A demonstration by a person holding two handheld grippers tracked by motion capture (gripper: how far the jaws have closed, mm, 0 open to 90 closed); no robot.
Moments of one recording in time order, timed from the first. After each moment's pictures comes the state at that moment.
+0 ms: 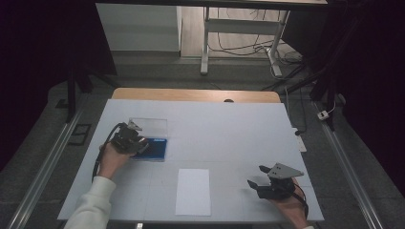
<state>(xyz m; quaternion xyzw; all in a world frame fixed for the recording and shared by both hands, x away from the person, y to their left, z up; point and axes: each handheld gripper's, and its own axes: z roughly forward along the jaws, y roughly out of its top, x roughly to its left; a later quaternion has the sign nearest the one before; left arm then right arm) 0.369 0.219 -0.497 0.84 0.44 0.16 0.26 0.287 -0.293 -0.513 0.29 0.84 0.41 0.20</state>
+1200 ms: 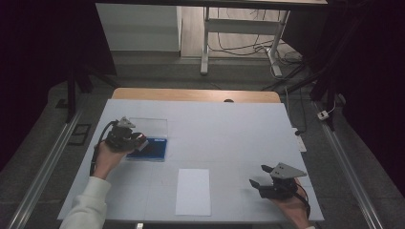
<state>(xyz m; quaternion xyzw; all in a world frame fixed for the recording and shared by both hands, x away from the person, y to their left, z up) 0.358 0.236 -0.476 0.82 0.44 0.16 0.33 0.286 -0.298 -0.510 0.29 0.84 0.41 0.20</state>
